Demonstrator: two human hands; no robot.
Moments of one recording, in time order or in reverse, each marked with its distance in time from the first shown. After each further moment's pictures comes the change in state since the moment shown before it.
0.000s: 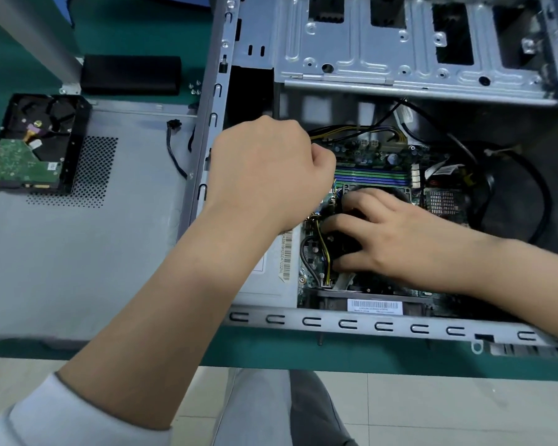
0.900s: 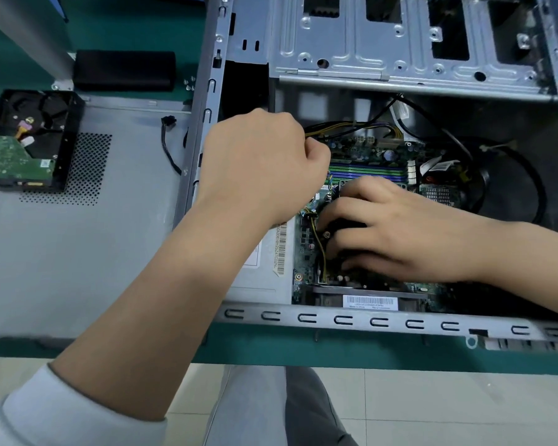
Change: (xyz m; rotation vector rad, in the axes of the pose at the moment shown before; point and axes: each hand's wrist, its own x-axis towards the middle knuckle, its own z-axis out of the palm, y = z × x) left_hand 0.003 -0.003 0.002 0.007 -0.012 0.007; right_hand 0.000 0.011 -0.008 0.335 -0.002 0.001
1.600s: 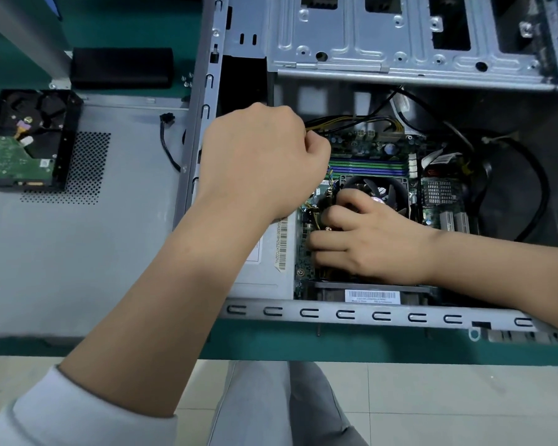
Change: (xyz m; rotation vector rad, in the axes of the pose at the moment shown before) left_hand 0.000 0.001 0.001 -0.006 0.005 -0.014; right_hand 0.016 -0.009 0.037 -0.400 0.166 -0.159
